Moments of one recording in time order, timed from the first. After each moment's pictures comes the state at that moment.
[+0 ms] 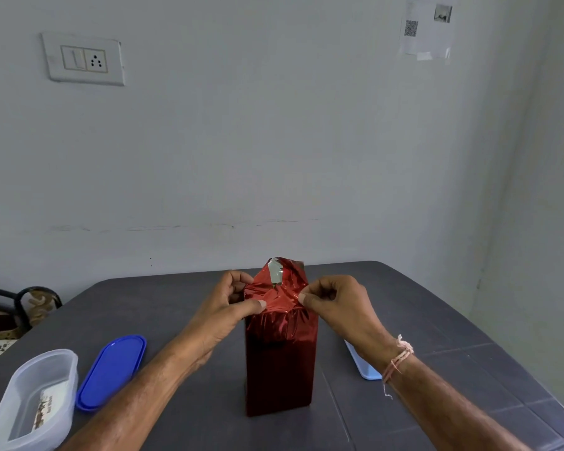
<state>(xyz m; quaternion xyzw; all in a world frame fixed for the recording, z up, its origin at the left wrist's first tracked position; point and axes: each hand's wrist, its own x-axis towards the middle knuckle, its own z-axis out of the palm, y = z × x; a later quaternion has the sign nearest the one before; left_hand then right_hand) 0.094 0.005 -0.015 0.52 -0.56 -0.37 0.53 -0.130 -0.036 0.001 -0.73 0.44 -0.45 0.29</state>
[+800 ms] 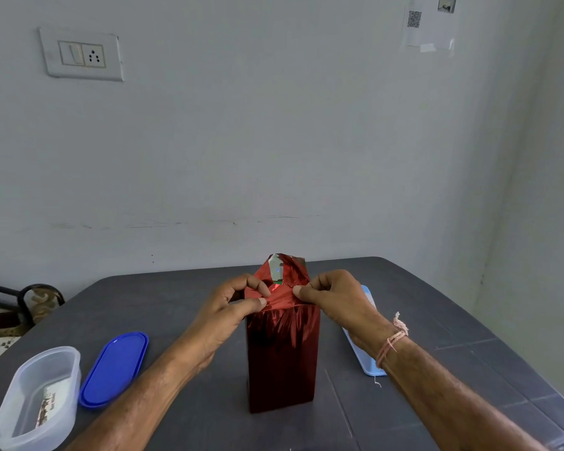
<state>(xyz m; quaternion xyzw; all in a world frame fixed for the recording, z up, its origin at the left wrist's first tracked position) 0.087 0.018 -0.011 0.52 -0.60 -0.33 0.51 -0.119 -0.048 0.004 -0.69 0.50 -0.40 0.34</state>
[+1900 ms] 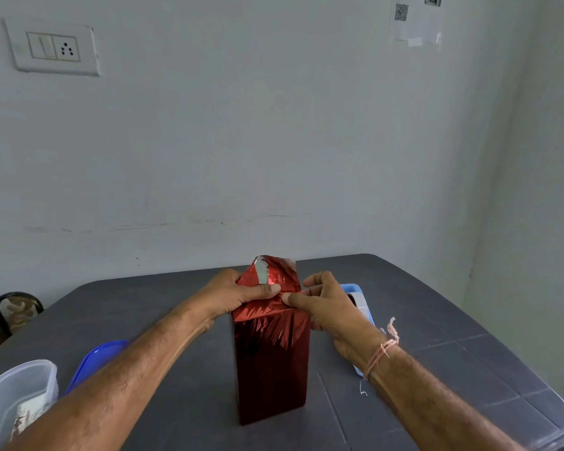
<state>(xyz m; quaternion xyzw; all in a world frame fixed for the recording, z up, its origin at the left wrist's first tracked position) 0.087 -0.044 0.011 0.60 -0.58 -0.40 0.38 -0.114 -0.058 -0.012 -0.58 0.45 -0.44 0.51</state>
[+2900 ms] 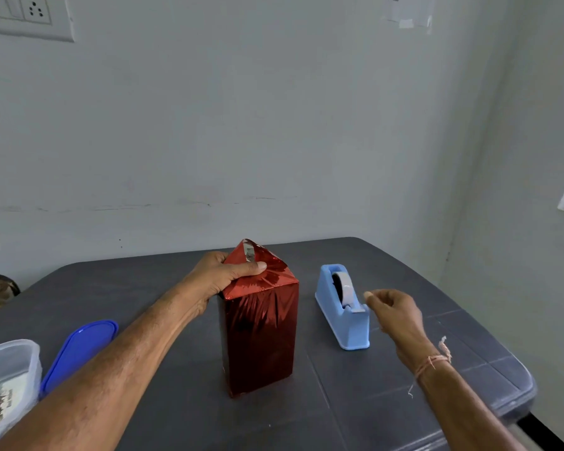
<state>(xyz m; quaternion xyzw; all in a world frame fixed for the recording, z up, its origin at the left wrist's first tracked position) 0.079 -0.037 0.003 0.59 -0.50 -0.44 0.46 -0.233 -0.070 -0.078 -0.49 0.66 -0.48 0.30</state>
